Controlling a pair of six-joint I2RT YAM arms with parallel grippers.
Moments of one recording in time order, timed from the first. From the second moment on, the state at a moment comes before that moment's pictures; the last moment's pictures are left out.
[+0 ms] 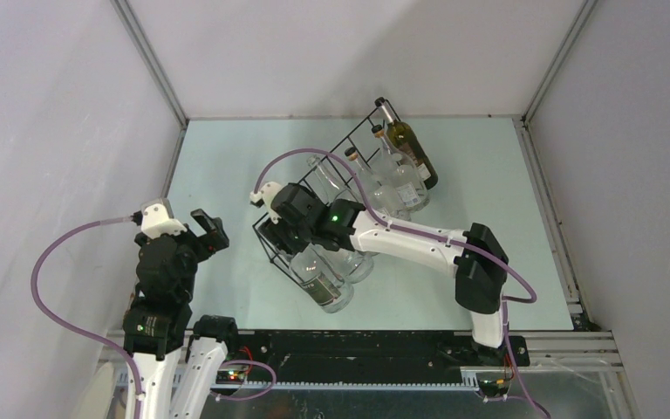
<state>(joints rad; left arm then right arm) -0.09 0.37 0.81 -0.72 -0.28 -0.33 1.14 1.92 1.71 -0.54 0.05 0.17</state>
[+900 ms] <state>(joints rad) -0.09 0.37 0.81 -0.72 -0.29 -0.33 1.17 1.72 1.54 -0.54 0.05 0.15</state>
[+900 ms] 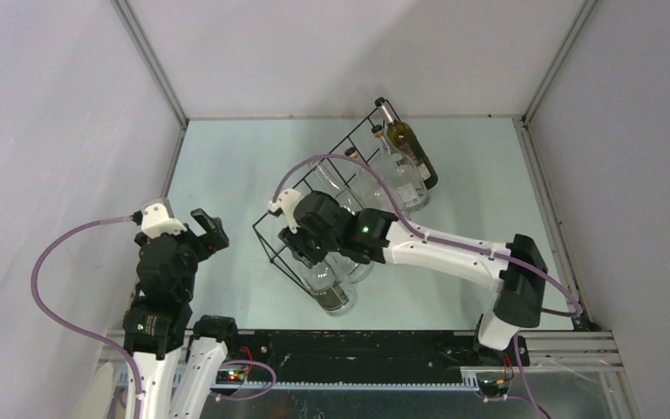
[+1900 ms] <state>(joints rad) -0.09 0.41 0.81 -0.72 -0.28 -0.33 1.32 1.37 1.17 -0.39 0.29 0.20</state>
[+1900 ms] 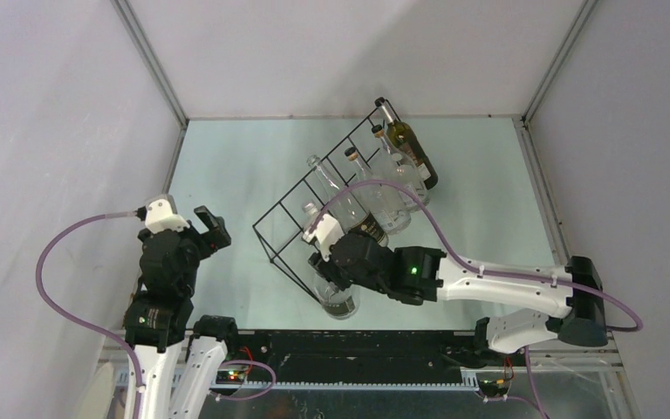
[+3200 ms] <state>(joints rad) -0.53 0.57 0.93 -0.67 -0.31 -0.39 1.08 0.82 0.99 -0.73 0.46 0.38</state>
